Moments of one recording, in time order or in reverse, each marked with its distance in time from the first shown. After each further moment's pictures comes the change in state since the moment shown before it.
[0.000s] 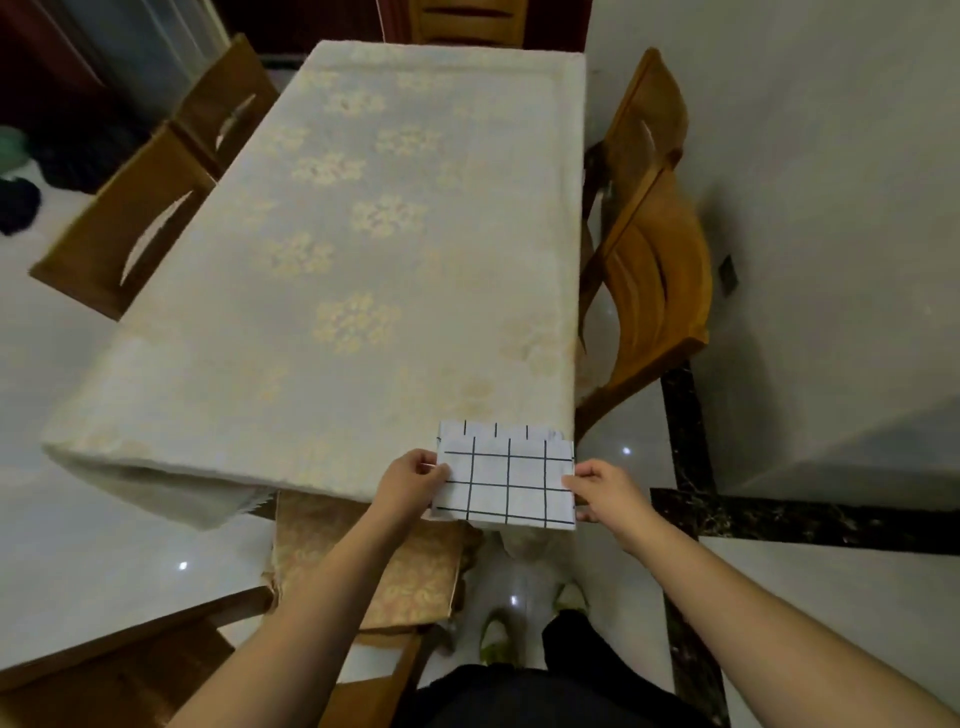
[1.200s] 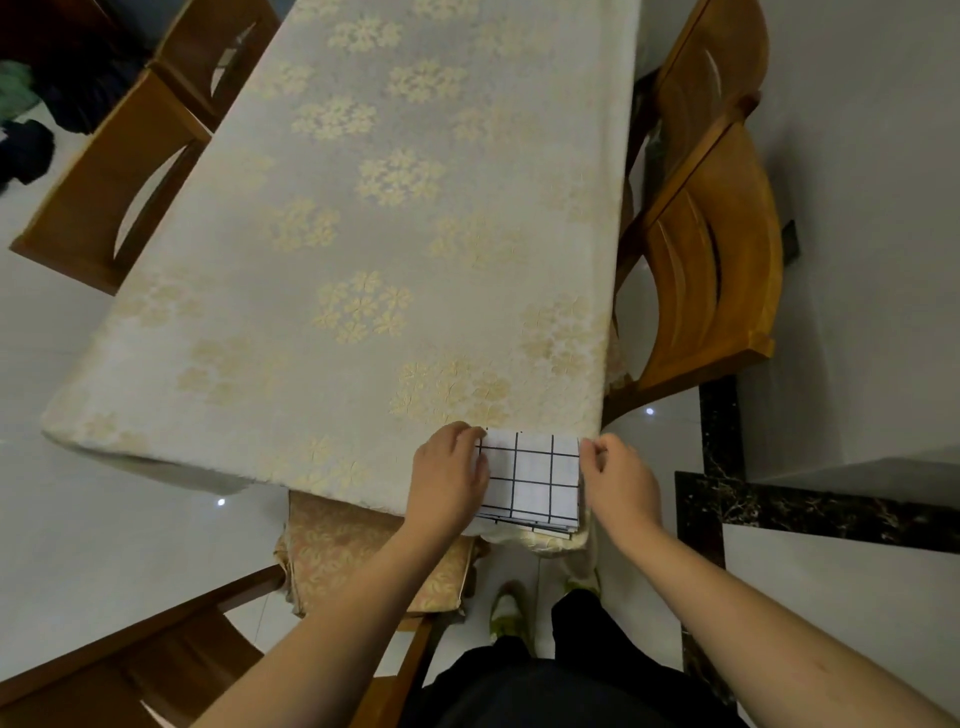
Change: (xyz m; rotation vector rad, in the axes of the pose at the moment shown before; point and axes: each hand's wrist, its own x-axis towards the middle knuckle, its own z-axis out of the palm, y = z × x) left_hand 0.039 0.006 0.040 0.646 0.324 0.665; right_hand 0.055 -0.018 0.013 -0.580 0.323 -0.304
